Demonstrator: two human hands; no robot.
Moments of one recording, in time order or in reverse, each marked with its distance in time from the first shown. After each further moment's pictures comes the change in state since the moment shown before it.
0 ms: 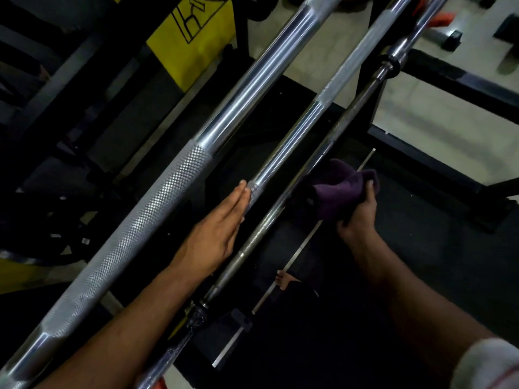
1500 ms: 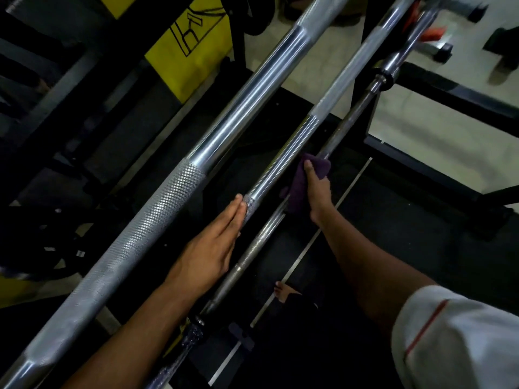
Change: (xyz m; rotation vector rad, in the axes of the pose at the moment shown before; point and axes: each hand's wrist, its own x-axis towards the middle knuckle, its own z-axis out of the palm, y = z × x) left_hand -0.001 -0.002 0.002 0.035 -0.029 -0.027; right_hand 0.049 0.021 0.074 -0.533 -0.036 -0.087
